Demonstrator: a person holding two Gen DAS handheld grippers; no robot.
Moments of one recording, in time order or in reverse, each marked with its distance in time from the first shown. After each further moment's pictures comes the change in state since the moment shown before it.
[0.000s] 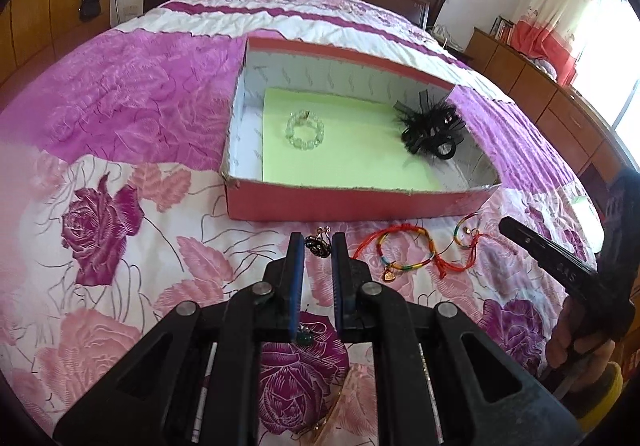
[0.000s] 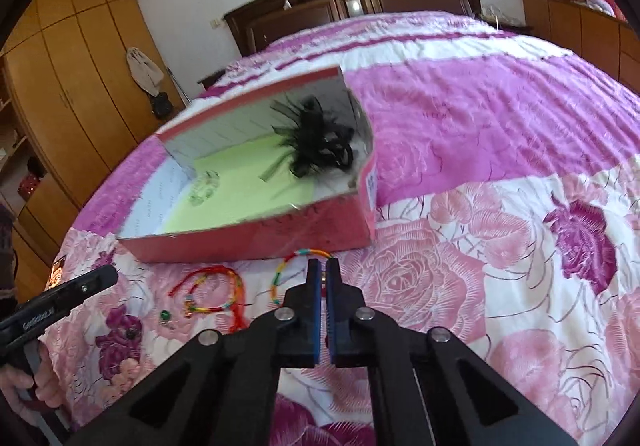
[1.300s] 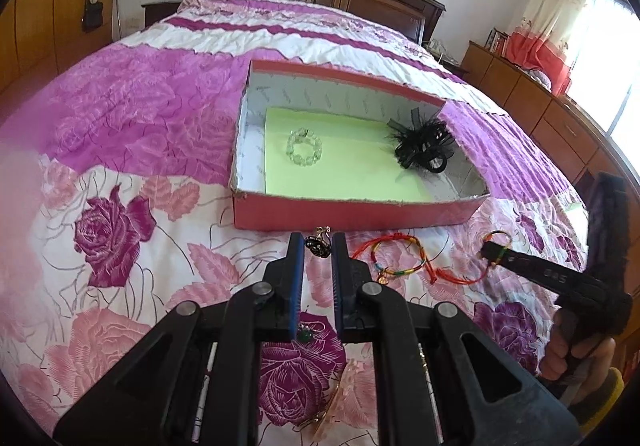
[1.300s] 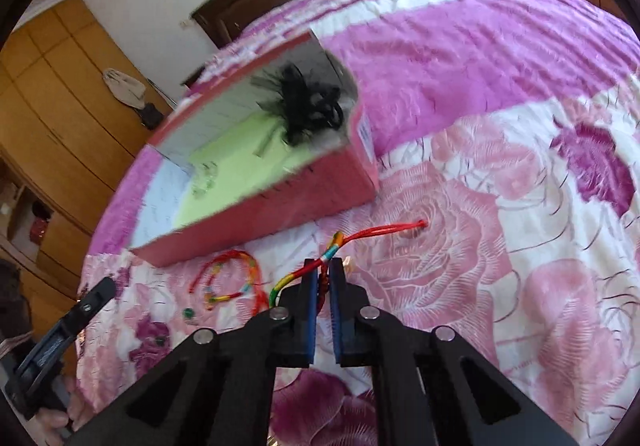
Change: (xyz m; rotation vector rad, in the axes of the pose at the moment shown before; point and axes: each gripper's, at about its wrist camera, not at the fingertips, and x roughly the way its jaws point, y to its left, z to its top) left arm -0.016 0.000 -0.003 0.007 -0.064 -0.004; right arm 0.003 -0.008 -0.008 0.197 0.102 0.051
